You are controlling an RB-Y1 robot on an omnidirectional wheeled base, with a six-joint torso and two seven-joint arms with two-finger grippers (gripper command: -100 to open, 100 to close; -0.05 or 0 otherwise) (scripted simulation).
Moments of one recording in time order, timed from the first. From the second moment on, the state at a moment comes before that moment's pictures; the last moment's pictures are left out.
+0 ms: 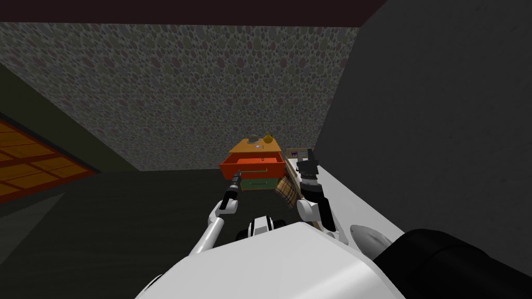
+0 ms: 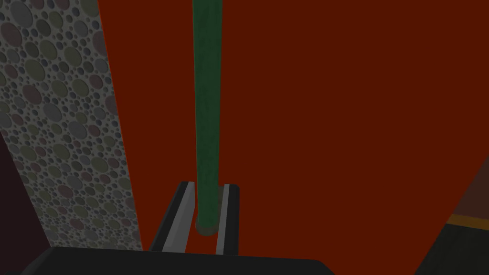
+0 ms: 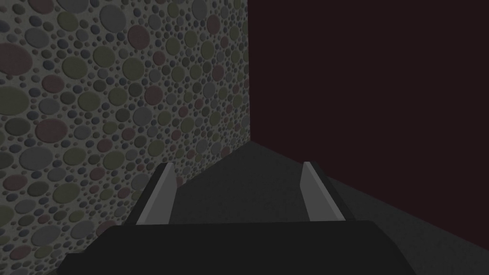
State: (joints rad) left arm -0.22 0.10 -0.11 -1.06 0.06 -0.48 0.06; right arm 0.45 0.05 -0.01 -2.35 -0.07 -0.45 0.00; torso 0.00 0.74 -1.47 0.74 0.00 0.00
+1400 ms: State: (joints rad) left arm -0.25 0.03 -0.05 -1.21 0.05 -0.27 0.00; right arm 0.45 0.05 -0.01 -2.35 -0.07 -0.45 0.00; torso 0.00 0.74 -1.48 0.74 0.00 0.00
